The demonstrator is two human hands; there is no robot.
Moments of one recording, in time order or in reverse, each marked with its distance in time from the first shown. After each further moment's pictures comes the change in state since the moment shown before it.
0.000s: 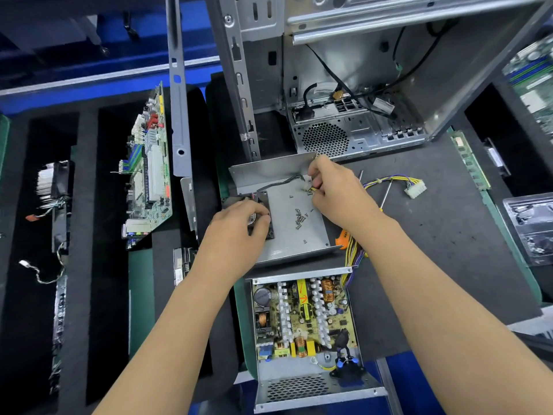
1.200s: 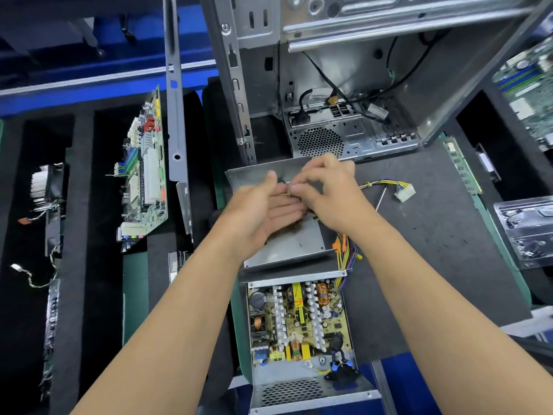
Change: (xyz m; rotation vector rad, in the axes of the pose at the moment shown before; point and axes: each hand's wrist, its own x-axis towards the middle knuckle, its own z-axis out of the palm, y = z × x) left_hand 0.036 0.053 0.003 -1.168 -0.225 -0.547; right_hand -0.008 -0.019 -0.008 0.221 0.085 -0.017
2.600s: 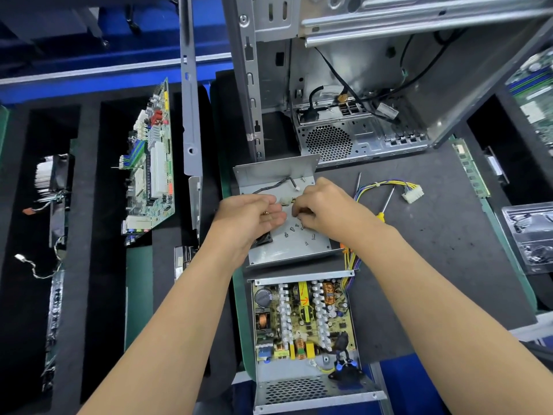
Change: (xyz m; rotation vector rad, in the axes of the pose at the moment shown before) left_hand 0.007 -0.017 -0.034 0.082 0.209 0.084; right_hand 0.003 0.012 0.015 -0.522 -0.421 -0.251
